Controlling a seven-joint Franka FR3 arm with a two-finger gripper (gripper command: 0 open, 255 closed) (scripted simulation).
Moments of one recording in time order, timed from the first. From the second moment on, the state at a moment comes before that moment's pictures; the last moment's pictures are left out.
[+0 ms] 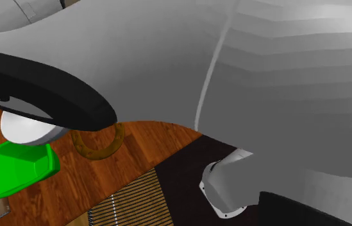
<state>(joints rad) 0.24 -0.22 0.49 -1.86 0.22 1.64 0.86</state>
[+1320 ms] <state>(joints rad) 0.44 0.22 0.70 -1.45 -0.03 1.65 1.29</state>
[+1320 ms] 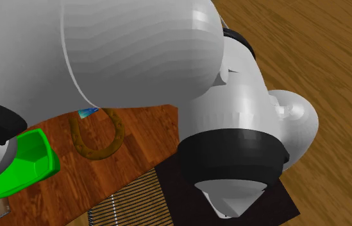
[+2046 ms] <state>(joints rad) 0.43 0.21 0.69 -1.61 -0.02 1.80 1.28</state>
